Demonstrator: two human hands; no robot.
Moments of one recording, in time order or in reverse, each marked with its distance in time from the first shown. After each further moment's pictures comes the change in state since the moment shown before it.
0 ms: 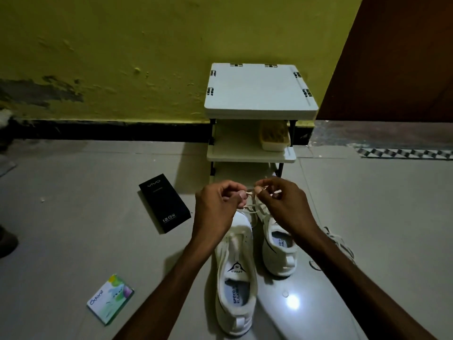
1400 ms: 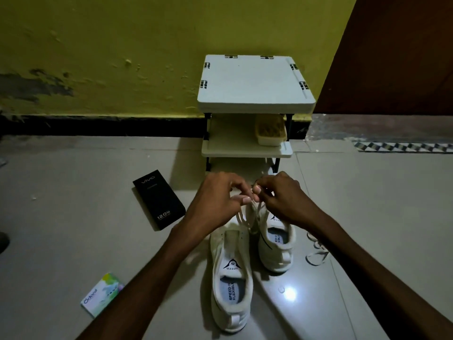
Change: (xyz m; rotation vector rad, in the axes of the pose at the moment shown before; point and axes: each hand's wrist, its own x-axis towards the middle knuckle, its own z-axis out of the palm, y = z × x) left_hand 0.011 0.023 -0.007 0.406 -0.297 0.228; right_hand 0.019 -0.004 -0.019 -0.418 -0.291 -0.213
